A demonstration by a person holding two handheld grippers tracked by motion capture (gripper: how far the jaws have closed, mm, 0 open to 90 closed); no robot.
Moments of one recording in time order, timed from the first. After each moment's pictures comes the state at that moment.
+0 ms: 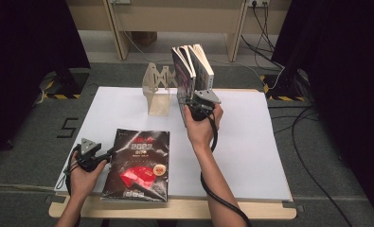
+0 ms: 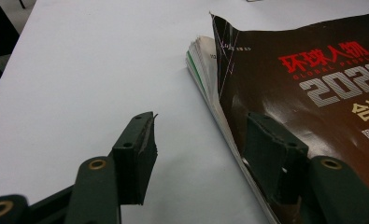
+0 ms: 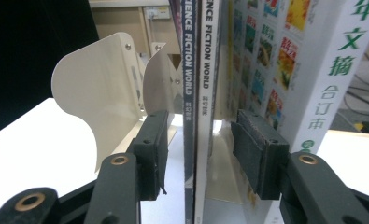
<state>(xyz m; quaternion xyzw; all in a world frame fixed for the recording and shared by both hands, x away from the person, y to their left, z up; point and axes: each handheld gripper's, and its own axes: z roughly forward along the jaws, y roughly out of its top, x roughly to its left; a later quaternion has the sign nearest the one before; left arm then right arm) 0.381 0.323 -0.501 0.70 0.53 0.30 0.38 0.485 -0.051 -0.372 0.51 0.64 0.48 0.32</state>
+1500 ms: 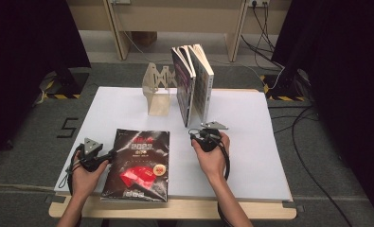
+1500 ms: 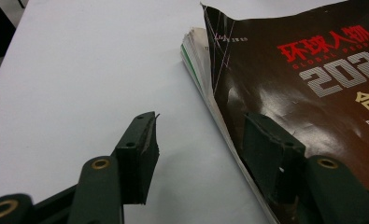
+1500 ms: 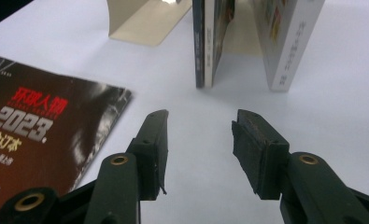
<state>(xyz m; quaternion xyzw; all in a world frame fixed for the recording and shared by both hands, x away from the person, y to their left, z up) 0.384 0.319 -0.502 0.72 0.52 0.30 0.36 0.432 -0.085 -0.445 0.52 0.73 0.40 0.19</state>
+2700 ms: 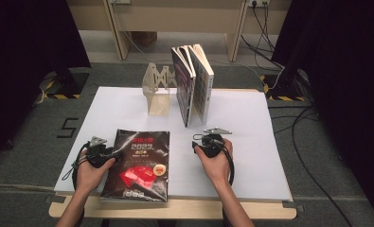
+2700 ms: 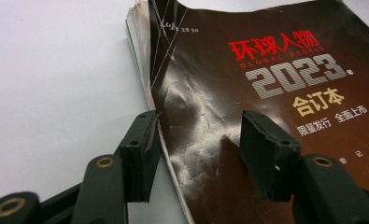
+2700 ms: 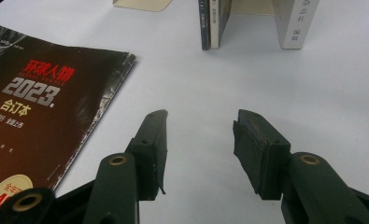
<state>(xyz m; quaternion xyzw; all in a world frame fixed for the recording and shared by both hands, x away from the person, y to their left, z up) 0.393 0.299 -0.497 0.72 0.56 0.19 0.37 0.422 -0.097 -0.459 0.53 0.74 0.39 0.15</state>
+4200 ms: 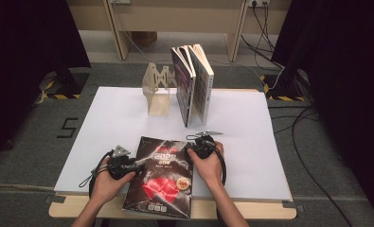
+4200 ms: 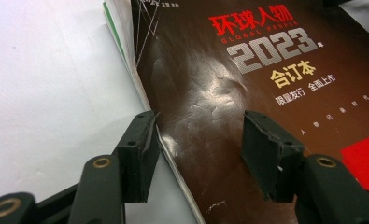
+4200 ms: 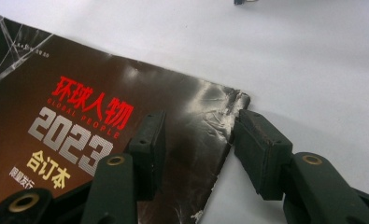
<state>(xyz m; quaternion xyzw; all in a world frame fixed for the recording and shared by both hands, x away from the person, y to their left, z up) 0.361 0.228 -0.491 0.78 0.49 0.13 0.38 0.432 -0.077 -0.485 0.54 0.75 0.37 0.08</state>
